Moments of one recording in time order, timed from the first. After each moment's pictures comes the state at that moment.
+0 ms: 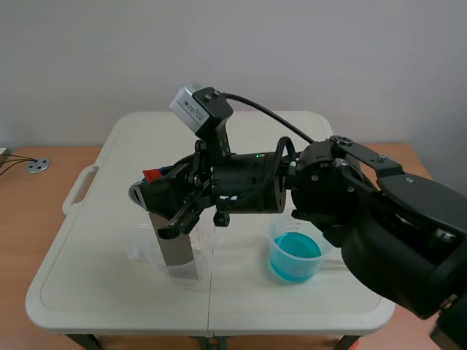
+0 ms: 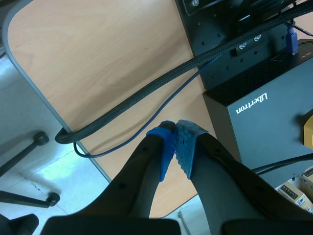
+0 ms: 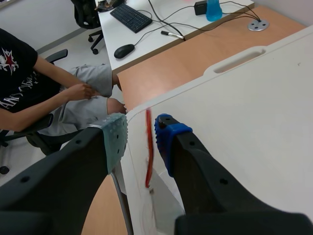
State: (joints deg) left arm 60.8 -31.8 -1.3 84.4 -15.5 -29.9 8.3; right arm 12.3 11.8 -33.9 78.7 33.7 44.4 -17.0
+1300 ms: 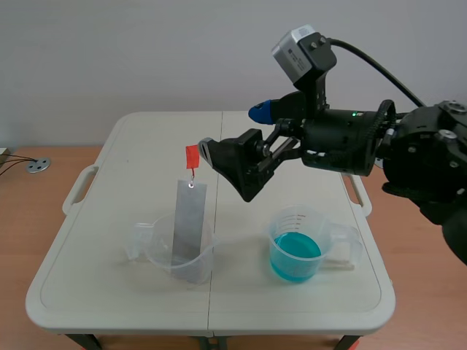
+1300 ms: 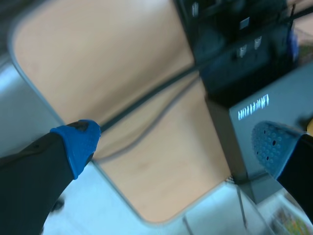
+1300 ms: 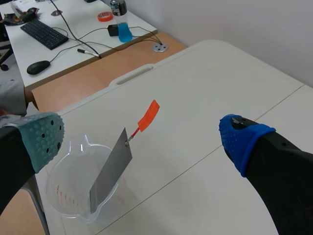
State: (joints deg) left arm 60.8 -31.8 -1.4 84.4 -14.2 -30.0 2.0; right arm 6.4 24.9 -21.9 91.0 29.4 36.6 -8.7
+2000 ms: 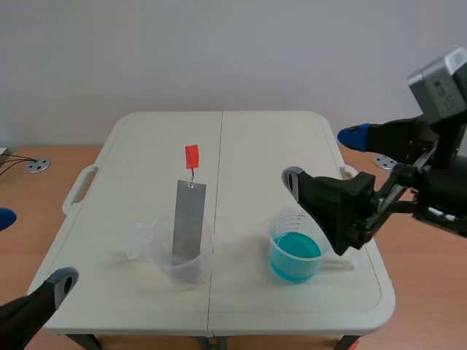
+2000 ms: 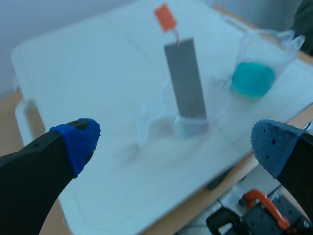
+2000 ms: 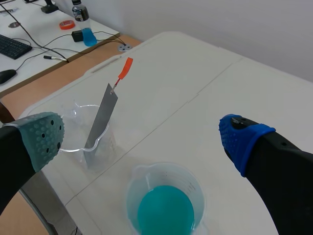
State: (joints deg) left arm 53.9 -31.9 -15.0 113.2 -14.3 -29.4 -19.2; right arm -23.4 32.7 -0.5 107.7 27.7 35.3 0.0
